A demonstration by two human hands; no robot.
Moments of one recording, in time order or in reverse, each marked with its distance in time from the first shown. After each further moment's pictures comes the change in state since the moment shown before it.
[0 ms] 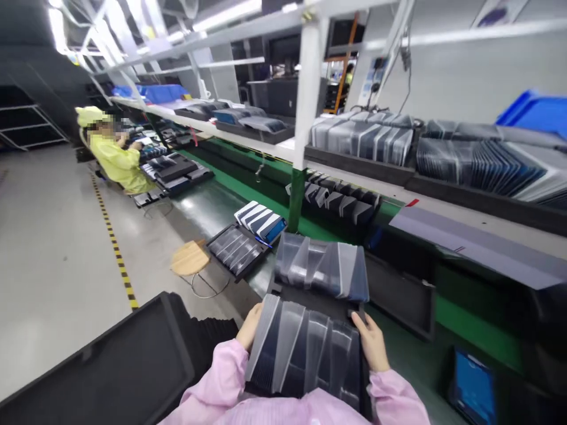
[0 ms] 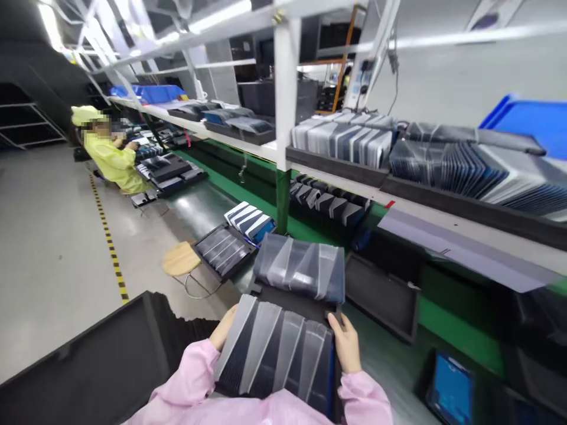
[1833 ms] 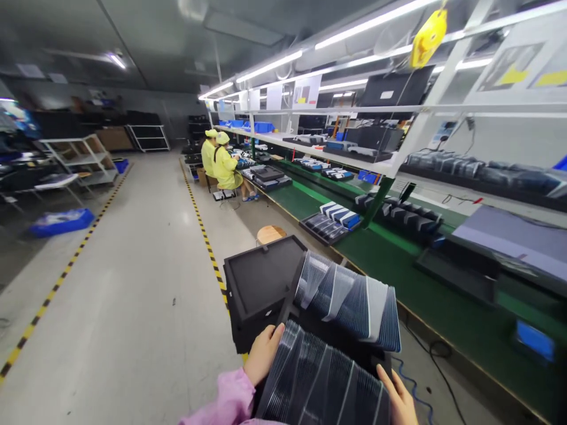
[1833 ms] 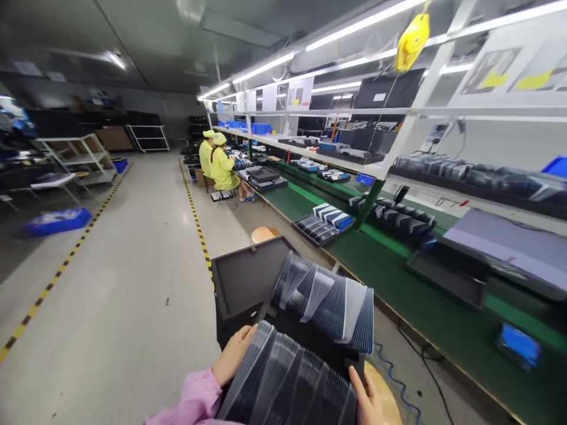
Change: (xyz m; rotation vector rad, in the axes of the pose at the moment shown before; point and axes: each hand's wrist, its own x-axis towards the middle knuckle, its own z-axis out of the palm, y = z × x) left_hand -0.474 -0.195 -0.294 0.103 0.202 0.078; right_hand -0.508 0.173 0.089 -0.332 -0.043 -0.236
